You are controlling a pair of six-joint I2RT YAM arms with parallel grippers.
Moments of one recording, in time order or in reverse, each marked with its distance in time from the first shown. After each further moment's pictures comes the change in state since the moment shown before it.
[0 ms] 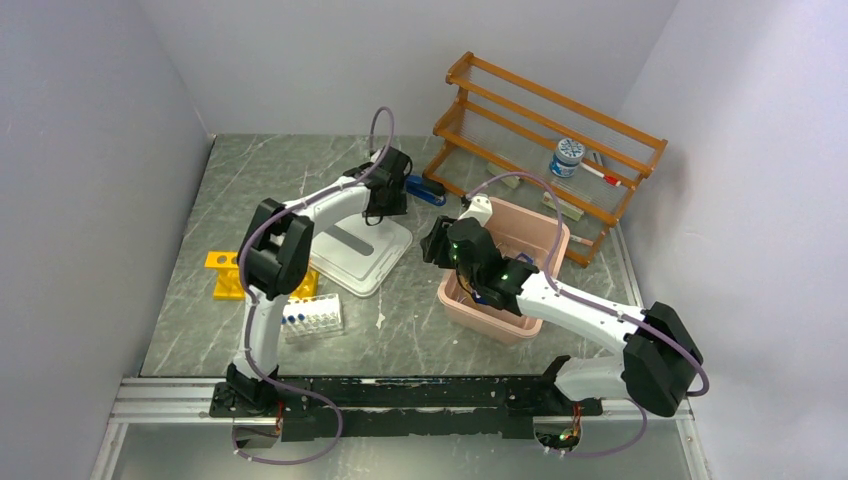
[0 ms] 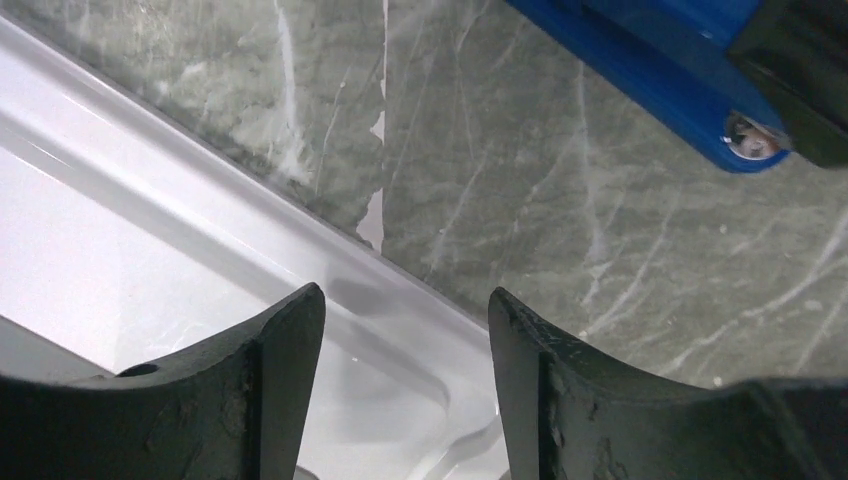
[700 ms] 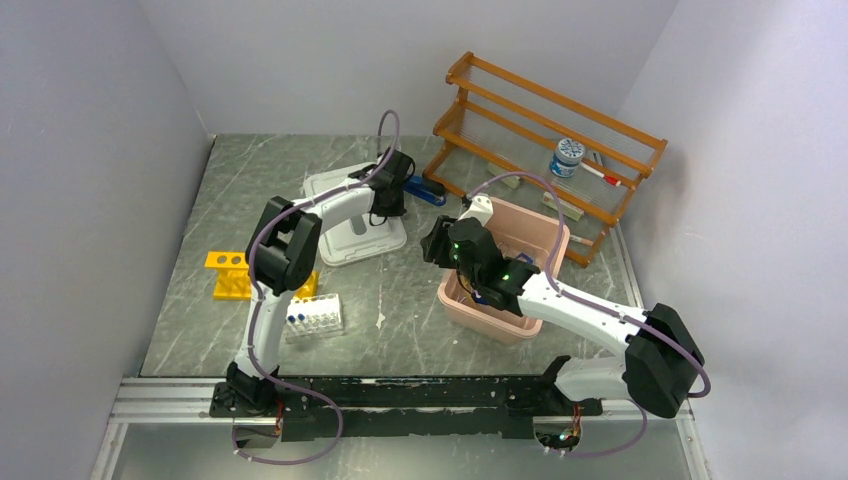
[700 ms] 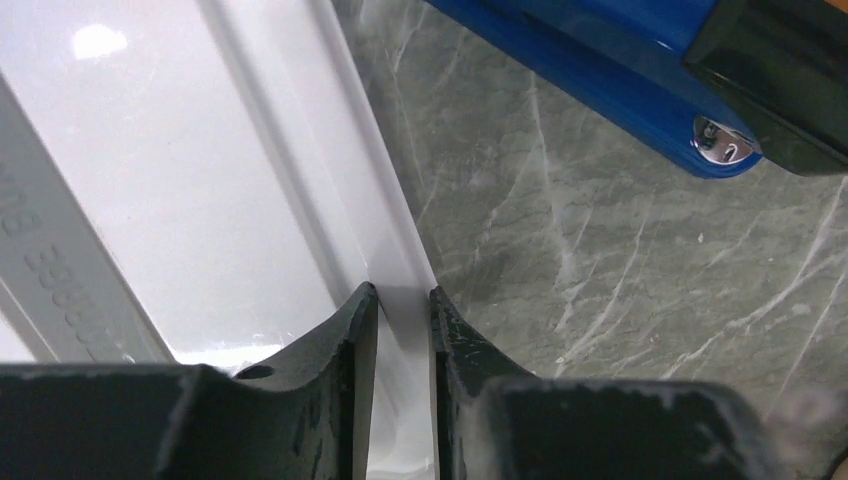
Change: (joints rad) left arm 0.001 0.081 0.042 0.052 0.060 0.045; right arm 0.000 -0.010 -0.001 0.000 -0.001 -0.004
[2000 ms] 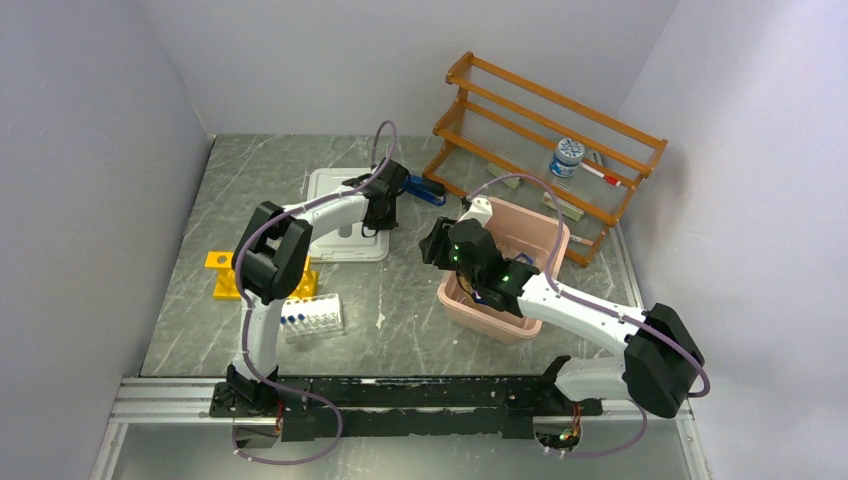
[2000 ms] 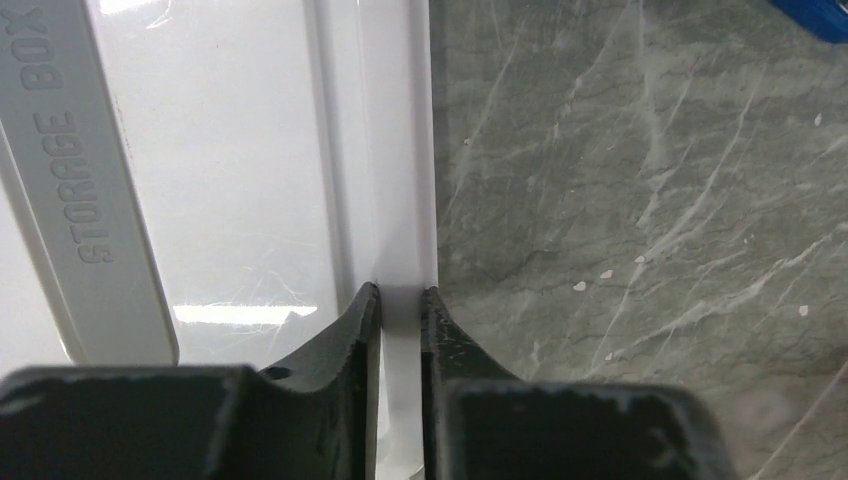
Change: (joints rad) left arm -0.013 -0.114 -0.160 -0.045 -0.029 0.012; right arm 0.000 0.000 -0.013 0.013 -0.023 0.019
